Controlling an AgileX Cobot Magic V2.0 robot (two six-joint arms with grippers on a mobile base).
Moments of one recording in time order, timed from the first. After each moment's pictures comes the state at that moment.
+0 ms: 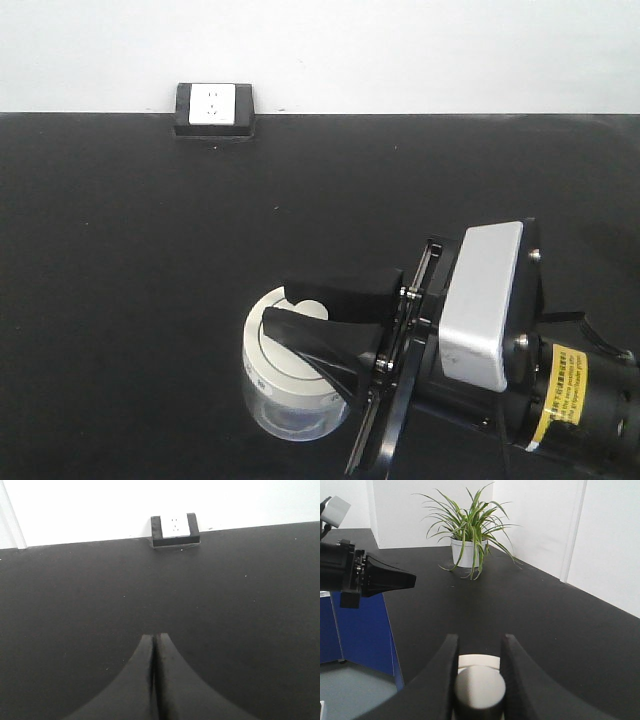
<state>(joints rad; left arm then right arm) -0.03 0.29 -0.34 0.03 0.38 0.04 0.74 1.10 -0.57 -0.82 -0.58 0.65</state>
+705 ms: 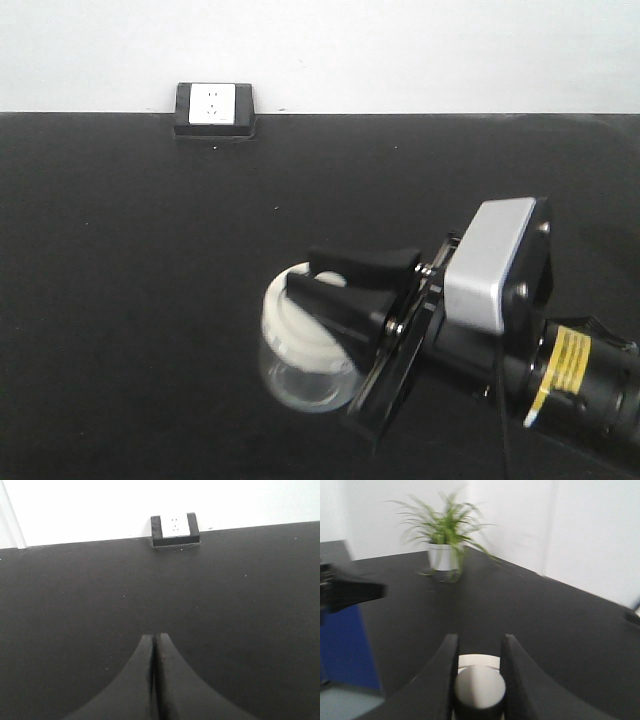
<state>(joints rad) -0.03 0.29 -0.34 0.03 0.38 0.04 0.73 1.10 -0.57 -0.61 -0.49 0.57</state>
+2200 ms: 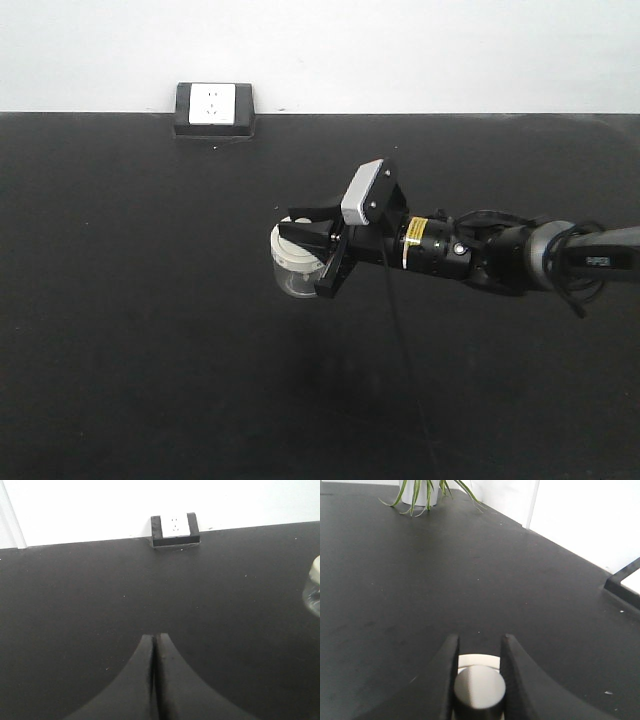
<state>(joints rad) -0.03 0.29 -0.34 0.03 0.38 0.04 0.29 2.09 -1.17 -1.10 -1.01 0.53</state>
